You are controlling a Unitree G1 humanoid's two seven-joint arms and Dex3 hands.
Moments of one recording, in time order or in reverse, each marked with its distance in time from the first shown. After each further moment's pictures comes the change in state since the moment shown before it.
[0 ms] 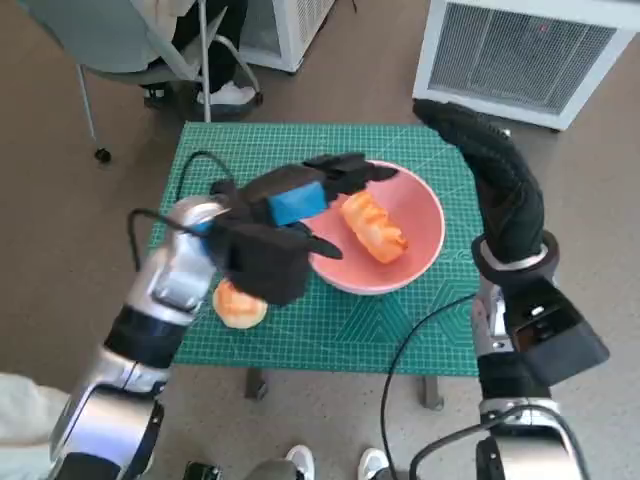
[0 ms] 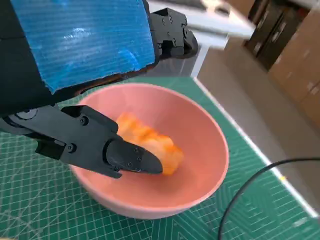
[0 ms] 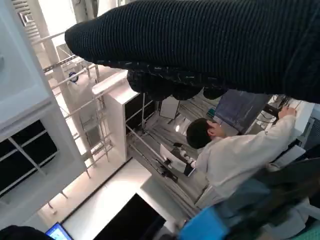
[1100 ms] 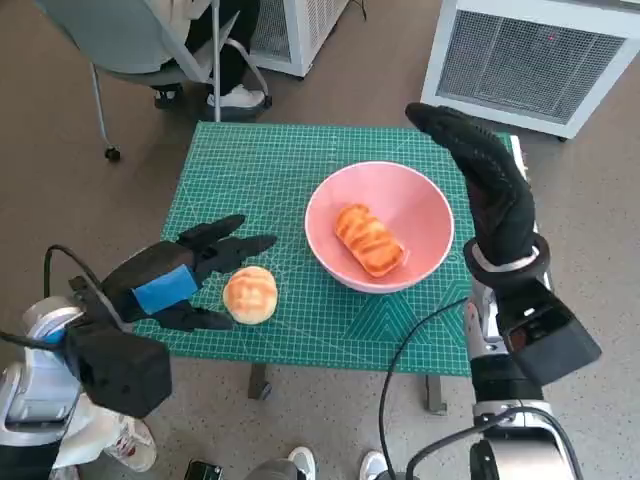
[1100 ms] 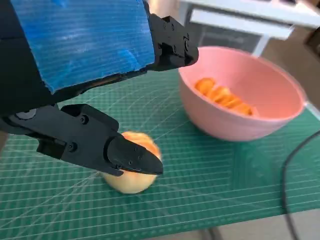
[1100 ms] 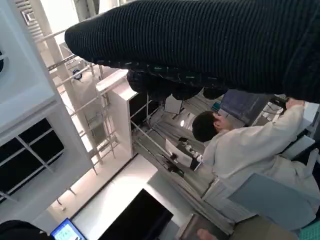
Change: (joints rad) left arm 0.527 0.319 0.217 -0.449 -0.042 0.072 -0.033; right arm 0.003 0.026 0.003 0.000 0.004 0.022 0.000
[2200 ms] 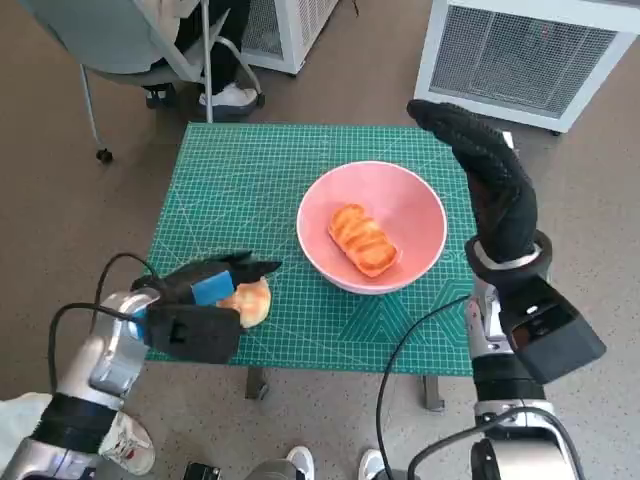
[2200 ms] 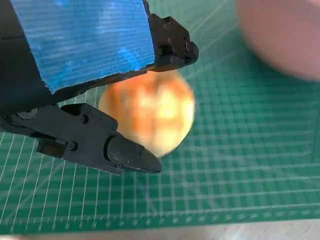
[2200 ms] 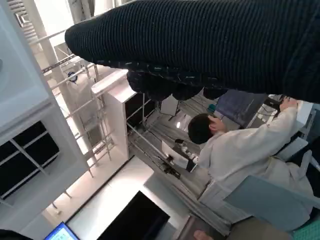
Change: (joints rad) left arm -0.152 -0.120 -0.255 0.466 0.208 0.032 0.084; right arm 0.001 -0.020 -0.004 -0.017 0.001 0.013 0.006
